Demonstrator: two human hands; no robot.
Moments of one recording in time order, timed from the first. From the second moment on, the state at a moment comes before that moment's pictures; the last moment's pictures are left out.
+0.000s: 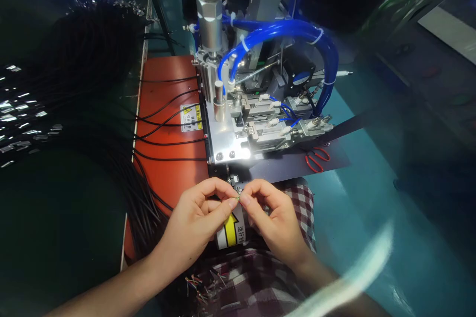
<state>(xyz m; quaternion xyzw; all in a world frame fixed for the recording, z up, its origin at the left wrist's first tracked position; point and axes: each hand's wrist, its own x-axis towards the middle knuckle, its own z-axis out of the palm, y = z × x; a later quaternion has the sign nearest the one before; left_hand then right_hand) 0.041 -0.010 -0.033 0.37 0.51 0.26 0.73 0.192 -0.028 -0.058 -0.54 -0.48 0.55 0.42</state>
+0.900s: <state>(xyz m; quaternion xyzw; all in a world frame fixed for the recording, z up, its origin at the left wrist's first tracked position) 0.026 0.003 -0.058 0.83 0.47 0.15 0.27 0.205 0.014 -0.082 -0.54 -0.45 0.63 0.33</state>
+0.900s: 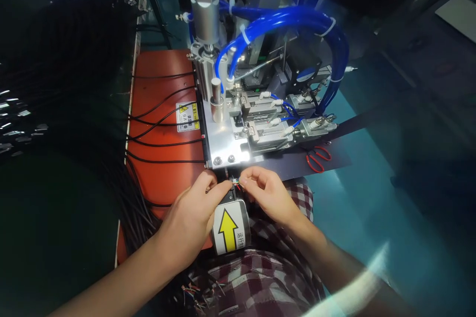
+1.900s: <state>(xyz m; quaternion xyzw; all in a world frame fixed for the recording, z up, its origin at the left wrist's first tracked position) 0.027 0.001 -0.065 0.88 0.43 0.12 0.14 0.206 0.009 -0.090 -0.59 -0.54 0.53 0.31</state>
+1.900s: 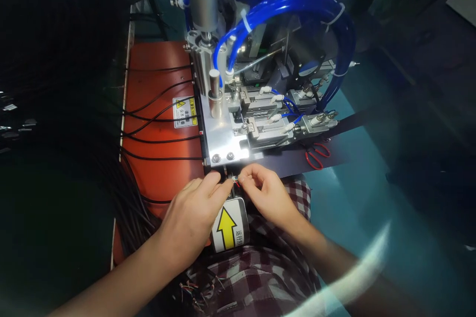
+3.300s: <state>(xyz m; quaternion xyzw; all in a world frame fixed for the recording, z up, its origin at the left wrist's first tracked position) 0.026 0.004 -0.063 0.86 0.44 0.16 0.19 0.189 -0.004 -0.093 -0.63 -0.58 0.34 0.39</state>
